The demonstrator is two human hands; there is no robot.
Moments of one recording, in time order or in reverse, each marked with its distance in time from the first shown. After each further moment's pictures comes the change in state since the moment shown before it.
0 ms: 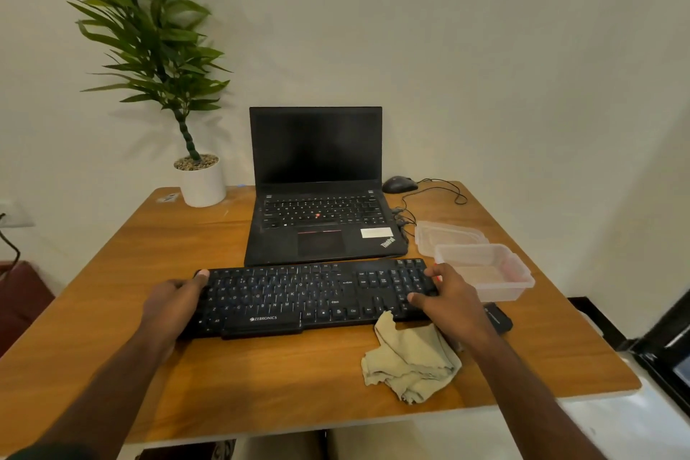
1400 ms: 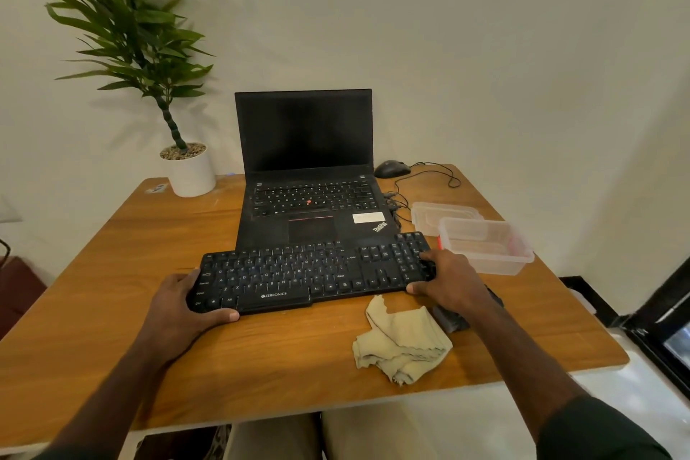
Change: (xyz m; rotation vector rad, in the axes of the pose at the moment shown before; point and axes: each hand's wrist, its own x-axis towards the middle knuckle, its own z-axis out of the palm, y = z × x) left_hand -0.010 -0.027 0.005 0.426 -0.099 0.425; right_hand 0.020 -0.001 -0.017 -0.317 -0.117 -0.053
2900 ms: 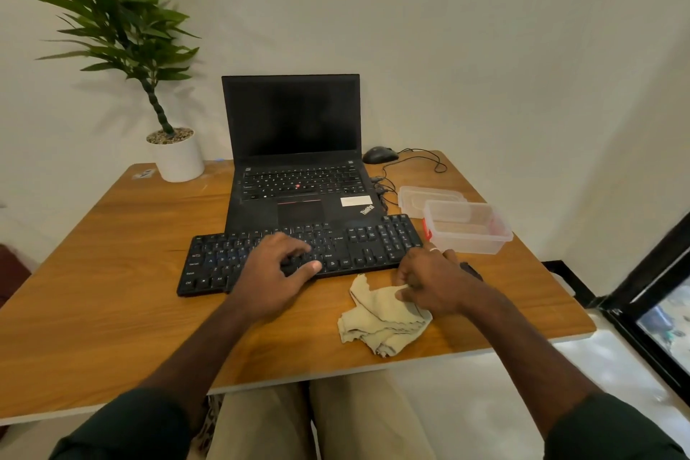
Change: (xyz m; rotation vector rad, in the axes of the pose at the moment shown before) left_hand -0.014 0.108 0.075 -0.080 -0.080 0.450; right_hand -0.028 0.012 -0.002 -0.362 -0.174 -0.362
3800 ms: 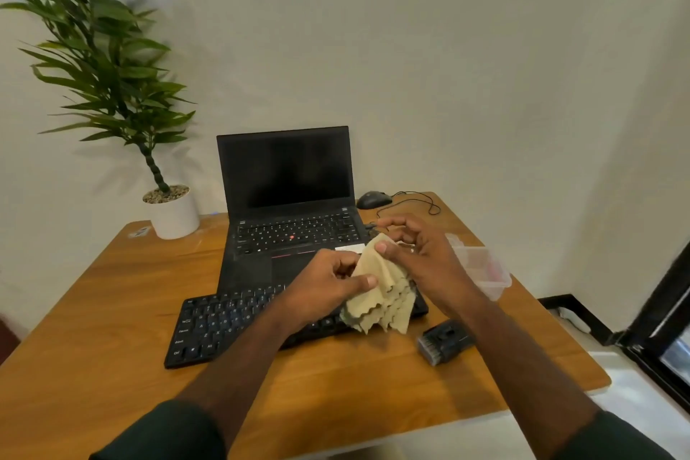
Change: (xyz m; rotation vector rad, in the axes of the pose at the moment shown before) left_hand 0.071 0.096 0.002 -0.566 -0.358 0.022; right_hand 0.025 -0.018 -0.063 1.128 0.539 -0.220
